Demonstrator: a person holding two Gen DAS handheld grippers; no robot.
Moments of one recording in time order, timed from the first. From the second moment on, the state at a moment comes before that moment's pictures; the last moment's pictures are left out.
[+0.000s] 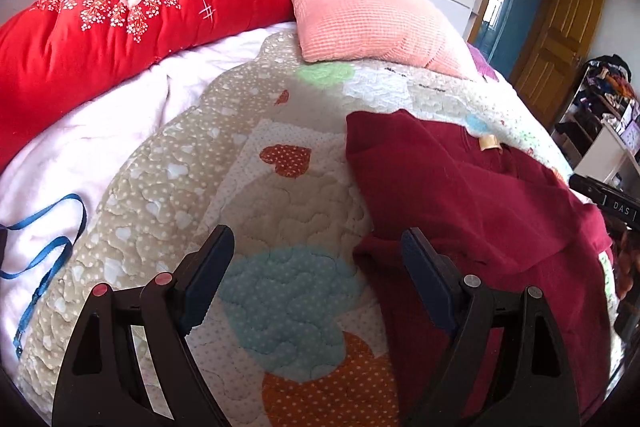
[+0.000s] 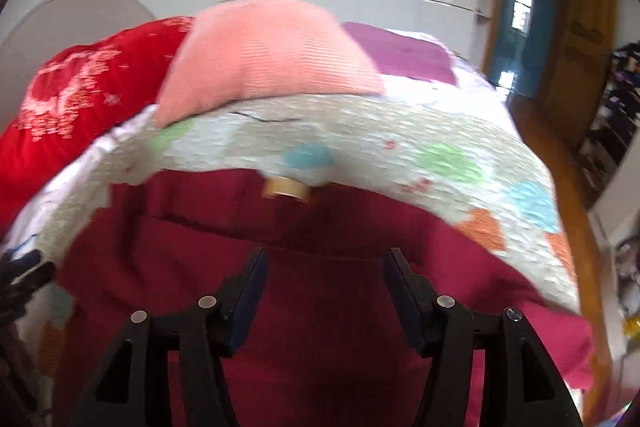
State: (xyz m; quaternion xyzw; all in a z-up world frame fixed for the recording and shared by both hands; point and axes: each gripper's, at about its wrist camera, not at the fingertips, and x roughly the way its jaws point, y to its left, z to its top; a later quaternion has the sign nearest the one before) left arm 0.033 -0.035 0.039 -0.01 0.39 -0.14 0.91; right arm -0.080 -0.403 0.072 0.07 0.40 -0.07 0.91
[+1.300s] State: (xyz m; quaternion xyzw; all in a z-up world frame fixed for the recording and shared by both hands) left arm 0.052 -0.047 0.012 -0.03 0.46 -0.14 0.88; right arm 0.065 -0.183 0.064 -0.04 0.42 0.22 0.88
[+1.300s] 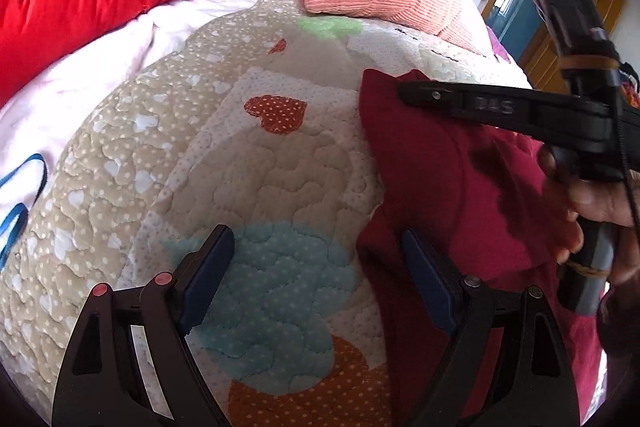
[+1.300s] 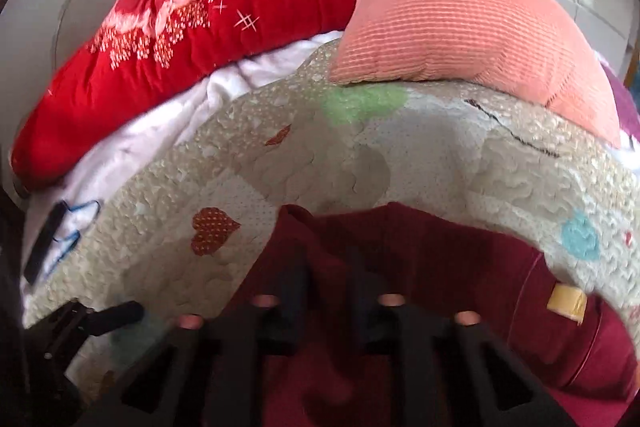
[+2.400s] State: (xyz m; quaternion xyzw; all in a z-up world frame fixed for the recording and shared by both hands) left arm 0.014 -0.079 0.046 0.01 0.37 -0.18 0.91; right arm -0.107 -0.427 0.045 0.13 0.38 -0.12 0.91
